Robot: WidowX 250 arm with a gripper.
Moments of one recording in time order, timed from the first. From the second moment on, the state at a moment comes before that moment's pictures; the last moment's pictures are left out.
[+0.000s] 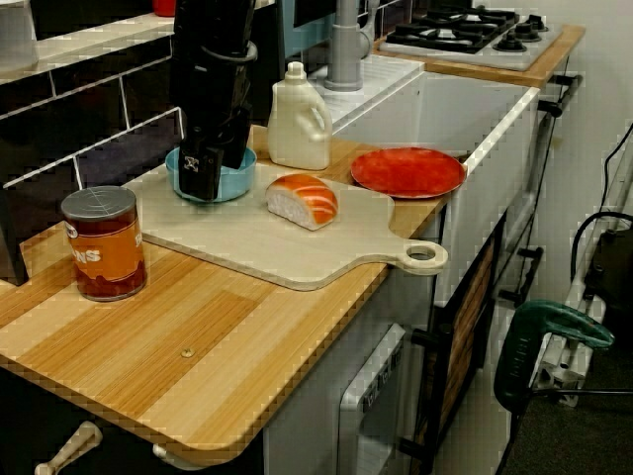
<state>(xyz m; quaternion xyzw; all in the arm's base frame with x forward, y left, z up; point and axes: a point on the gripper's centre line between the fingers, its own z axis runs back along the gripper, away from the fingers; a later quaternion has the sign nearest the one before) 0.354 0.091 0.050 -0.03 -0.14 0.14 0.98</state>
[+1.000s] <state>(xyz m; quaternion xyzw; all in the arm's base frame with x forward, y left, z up) 0.344 0.092 0.043 -0.04 -0.11 0.13 0.98</state>
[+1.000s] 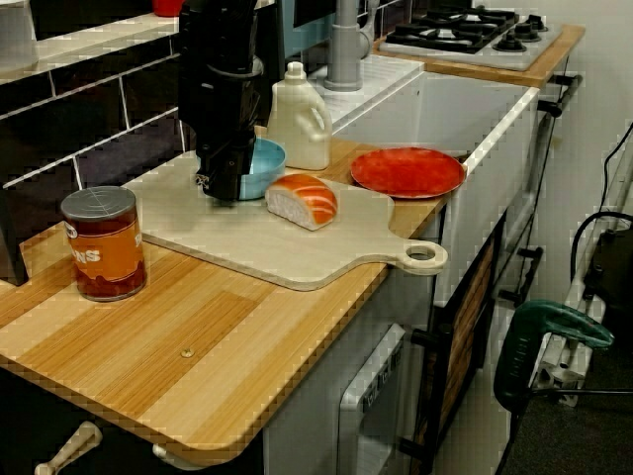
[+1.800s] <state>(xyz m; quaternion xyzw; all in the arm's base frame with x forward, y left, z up) 0.324 0.113 0.048 -0.05 -0.12 0.15 0.98</state>
